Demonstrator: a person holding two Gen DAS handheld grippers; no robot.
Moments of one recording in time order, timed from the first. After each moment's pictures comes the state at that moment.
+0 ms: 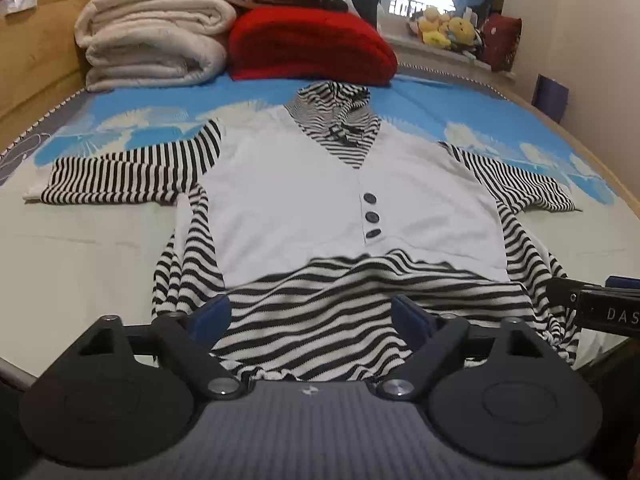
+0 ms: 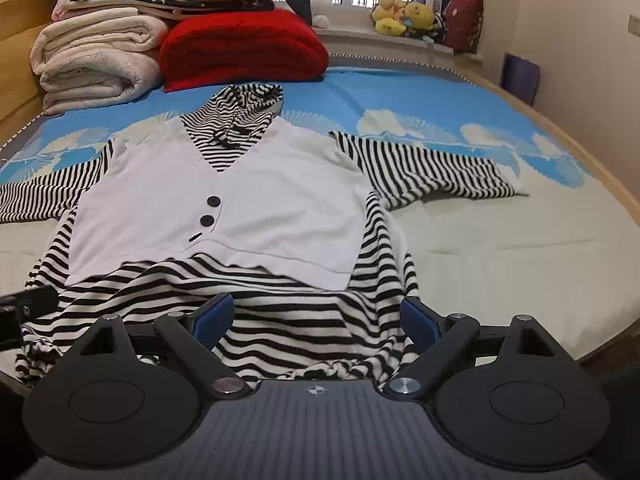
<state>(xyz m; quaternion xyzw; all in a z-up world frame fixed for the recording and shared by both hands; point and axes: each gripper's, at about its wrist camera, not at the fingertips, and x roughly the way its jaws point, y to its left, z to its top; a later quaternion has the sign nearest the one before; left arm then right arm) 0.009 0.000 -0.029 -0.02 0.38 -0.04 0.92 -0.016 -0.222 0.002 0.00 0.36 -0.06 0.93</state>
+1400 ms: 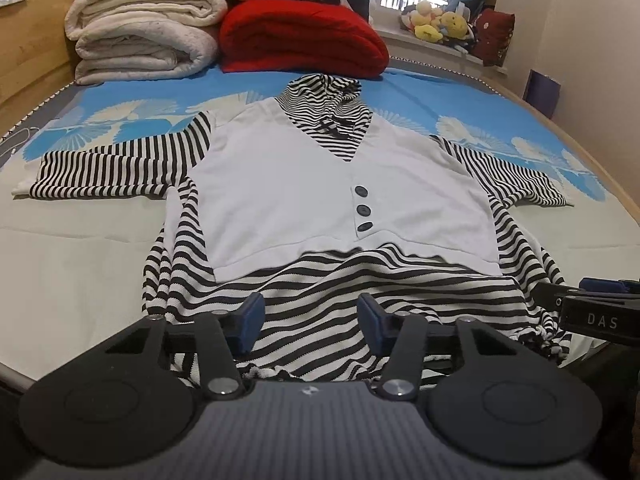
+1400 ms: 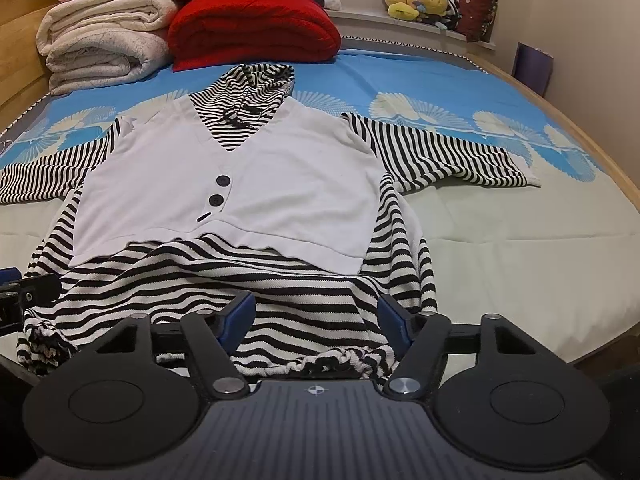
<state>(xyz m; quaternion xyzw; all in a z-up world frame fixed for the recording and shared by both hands) 0.010 -0.001 -0.033 -0.02 0.38 -0.05 0.92 -0.009 -0.214 -0.005 -0.01 0.39 -0.05 0.92</state>
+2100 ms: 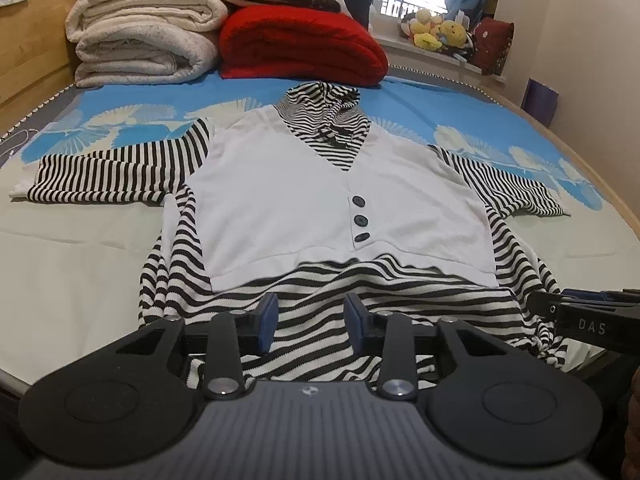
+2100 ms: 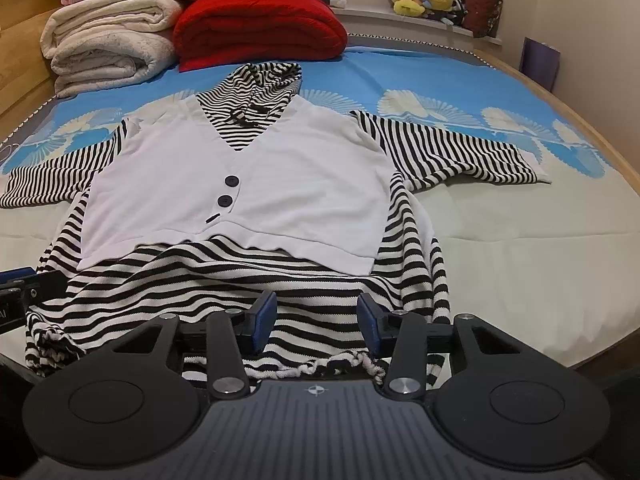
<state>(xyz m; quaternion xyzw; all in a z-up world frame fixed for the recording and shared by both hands) 0.012 0.000 -0.029 -0.03 0.37 -0.06 0.93 -0.004 -0.213 -0.006 0.00 0.39 -0.04 0.92</state>
